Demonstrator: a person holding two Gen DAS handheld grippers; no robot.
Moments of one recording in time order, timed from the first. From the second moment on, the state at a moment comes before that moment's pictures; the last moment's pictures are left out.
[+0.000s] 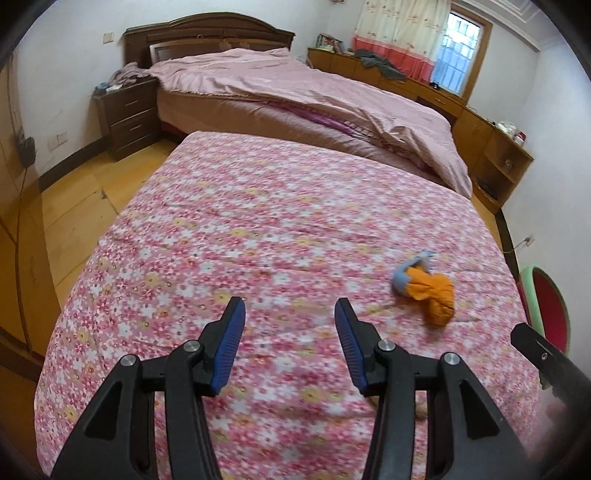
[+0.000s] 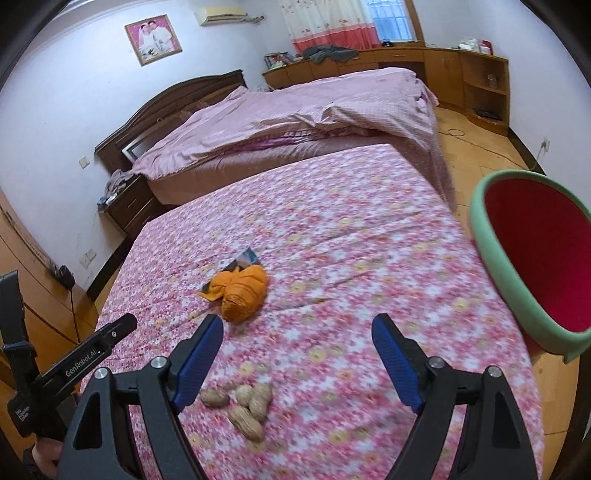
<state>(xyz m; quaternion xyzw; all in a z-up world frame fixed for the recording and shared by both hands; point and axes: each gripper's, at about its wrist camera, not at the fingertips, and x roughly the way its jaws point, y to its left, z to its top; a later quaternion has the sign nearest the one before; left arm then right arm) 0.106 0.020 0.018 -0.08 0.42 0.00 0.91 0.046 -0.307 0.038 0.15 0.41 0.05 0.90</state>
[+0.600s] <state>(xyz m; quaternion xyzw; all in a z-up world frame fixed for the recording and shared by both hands) 0.122 0.036 -0.003 -0.09 0.44 0.01 0.89 0.107 -0.255 -0.001 0.12 0.45 0.09 0.88</state>
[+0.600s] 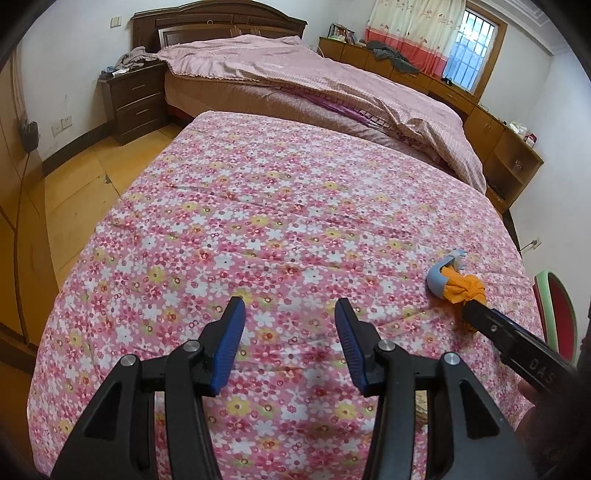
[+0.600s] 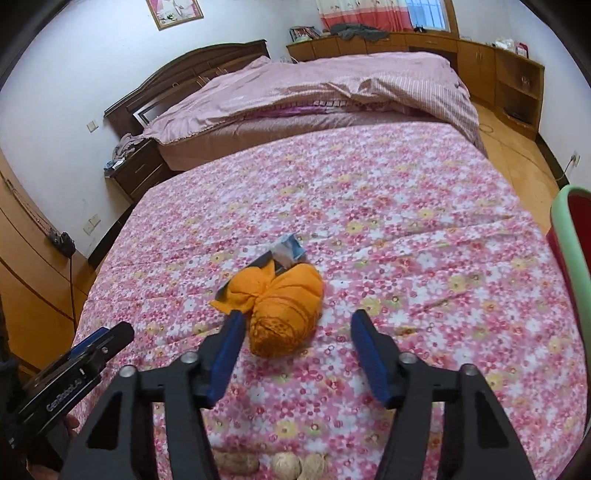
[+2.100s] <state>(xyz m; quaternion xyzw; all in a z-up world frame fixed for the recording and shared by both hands) 0.190 -0.102 -0.013 0.04 0.46 -0.13 0.88 0.049 -0.395 0.002 0.25 0.41 0.02 0.88</state>
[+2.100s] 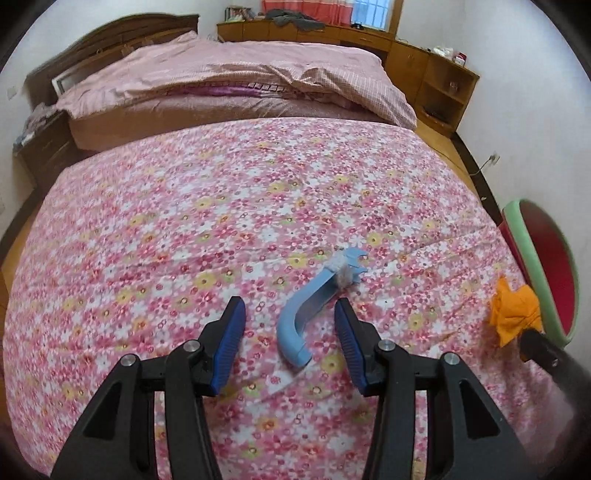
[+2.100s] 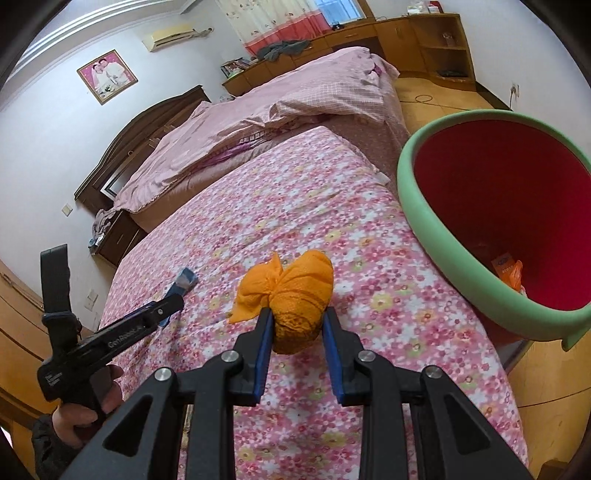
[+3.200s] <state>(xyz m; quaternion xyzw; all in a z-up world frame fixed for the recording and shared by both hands) 0.098 -0.167 0.070 0.01 0.40 -0.25 0.88 -0.028 -0.452 0.051 0.28 0.33 -0.02 0.90</state>
